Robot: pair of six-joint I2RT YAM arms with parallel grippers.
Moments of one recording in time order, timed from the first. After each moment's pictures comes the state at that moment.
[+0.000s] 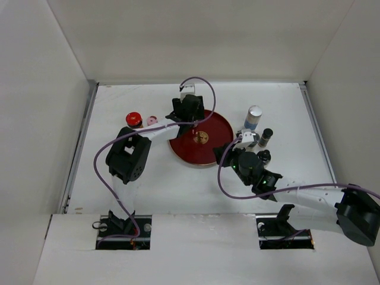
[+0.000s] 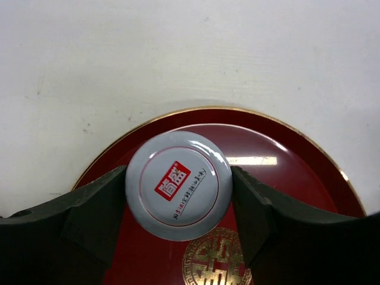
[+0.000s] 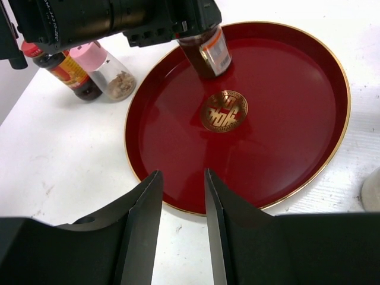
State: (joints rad) left arm -0.60 1.99 1.38 0.08 -0.43 -0.43; right arm 0.92 1.11 0.46 0.46 0.48 0.46
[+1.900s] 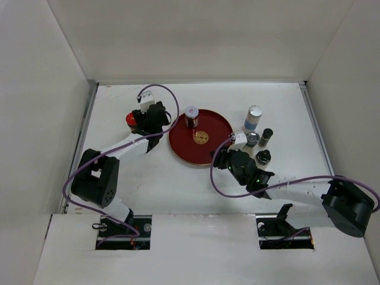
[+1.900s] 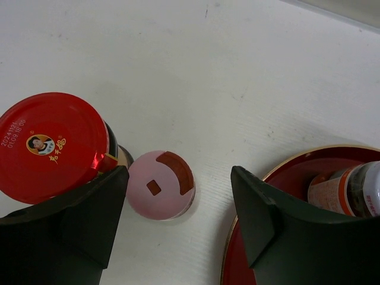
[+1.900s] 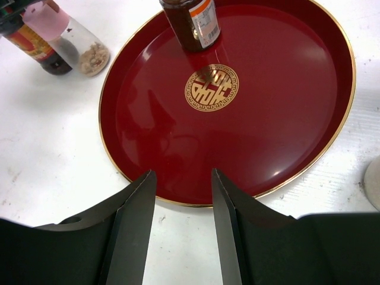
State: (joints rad) left arm -0.41 1.59 0.94 0.16 -0.64 -0.44; right arm 0.92 1.23 0.47 0.48 0.48 0.46
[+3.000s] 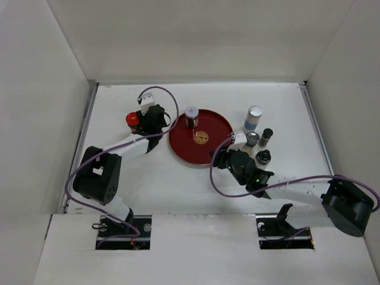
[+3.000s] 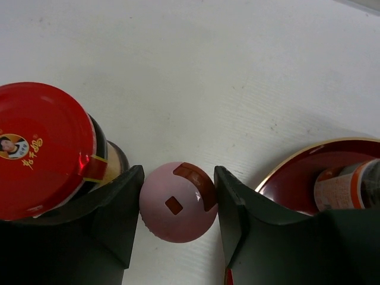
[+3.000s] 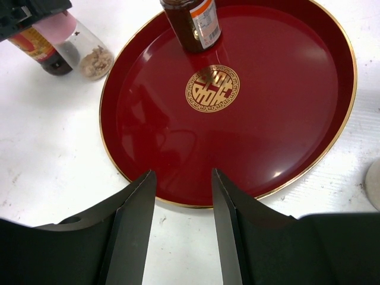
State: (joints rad) left arm -0.38 1.62 0.91 0.21 -0.57 -0.45; right arm 0.92 1.24 0.47 0.48 0.48 0.46
